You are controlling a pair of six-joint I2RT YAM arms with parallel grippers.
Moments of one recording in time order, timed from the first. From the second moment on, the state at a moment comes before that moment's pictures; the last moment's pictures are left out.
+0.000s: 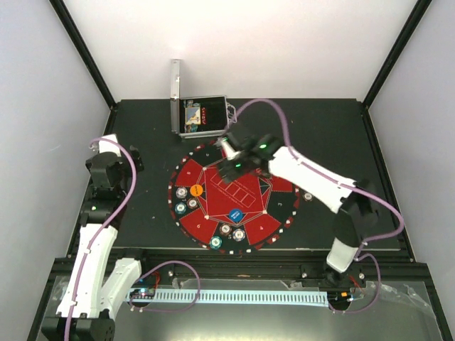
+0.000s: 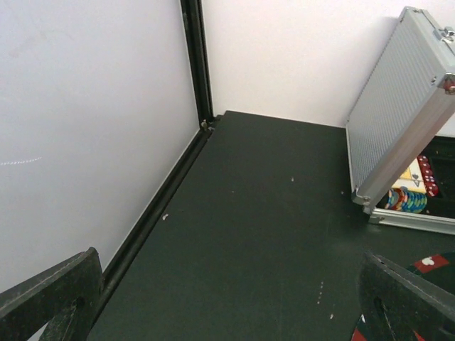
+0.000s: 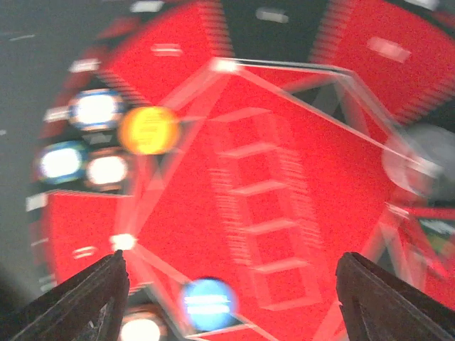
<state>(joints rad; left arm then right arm) -0.01 0.72 0.79 -0.39 -0.35 -0.11 0.91 1.79 1.67 -0.91 -0.02 0.21</state>
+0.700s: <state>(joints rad) -0.01 0.75 0.79 -0.39 -0.31 -0.10 0.20 1.95 1.41 -0.76 0.10 0.24</state>
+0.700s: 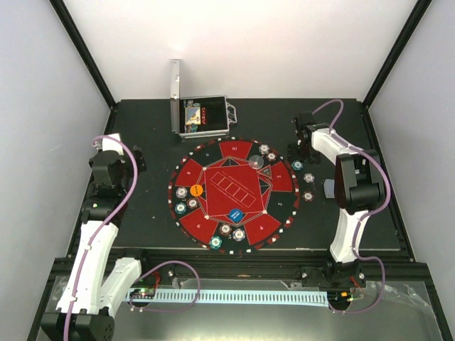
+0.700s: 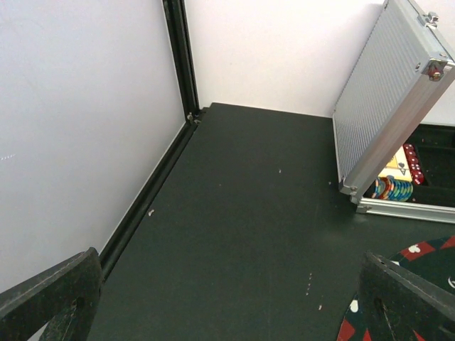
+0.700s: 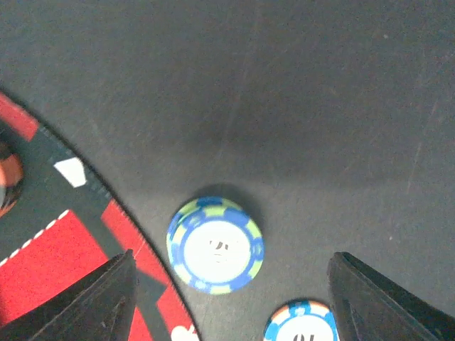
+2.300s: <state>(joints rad) -0.01 0.75 0.79 -0.39 -0.29 -0.10 0.20 2.07 1.46 -0.76 0.06 0.22</state>
